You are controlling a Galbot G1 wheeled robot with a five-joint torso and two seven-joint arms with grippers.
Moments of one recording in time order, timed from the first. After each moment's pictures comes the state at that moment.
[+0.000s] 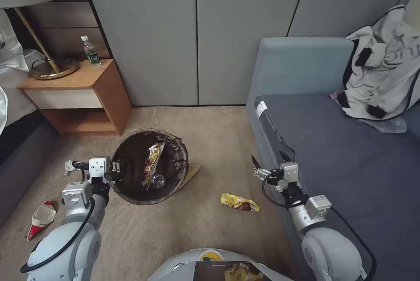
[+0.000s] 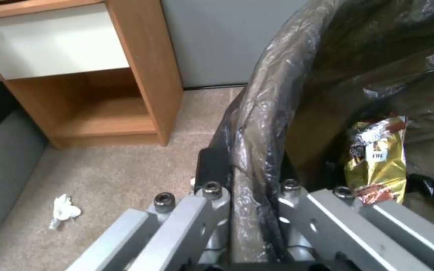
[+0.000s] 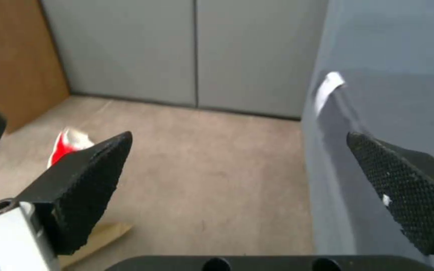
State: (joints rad) left arm 1.69 -1.43 -0.80 -2.46 -0.19 0.58 -0.05; right arm -1.70 1.35 0.62 2.27 0.17 -0.20 -0.16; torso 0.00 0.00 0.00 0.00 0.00
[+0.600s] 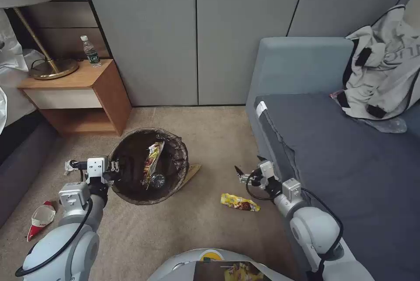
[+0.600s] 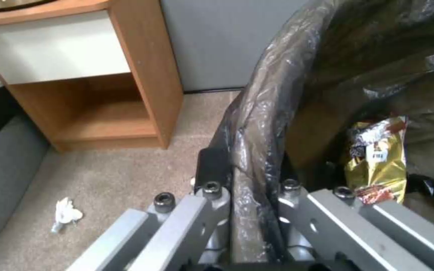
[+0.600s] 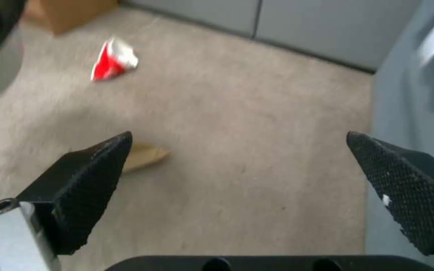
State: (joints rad) left arm 1.70 -1.43 -0.80 -2.48 -0.19 0.59 -0.05; right arm -1.53 1.22 0.50 2.13 0.12 -0.41 -0.26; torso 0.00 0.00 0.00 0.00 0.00
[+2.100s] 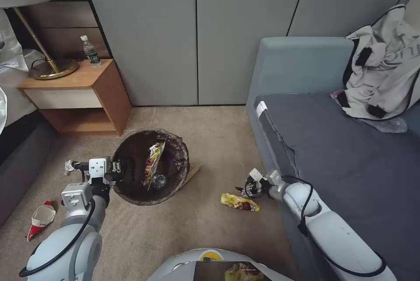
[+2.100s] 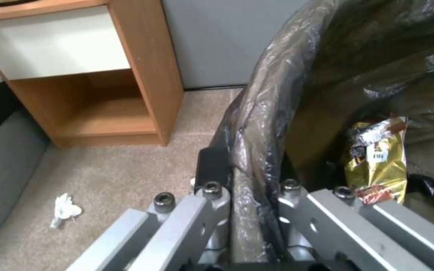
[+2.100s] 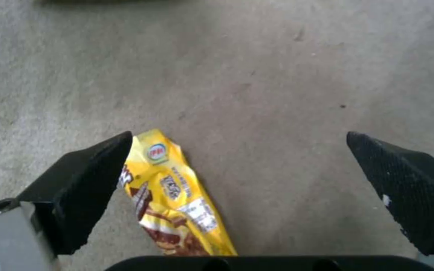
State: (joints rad) left arm 1.70 -1.45 -0.79 -2.48 -0.17 0.59 -0.06; right arm -1.19 0.99 0.25 1.68 0.13 -0.51 -0.48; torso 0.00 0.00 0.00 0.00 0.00
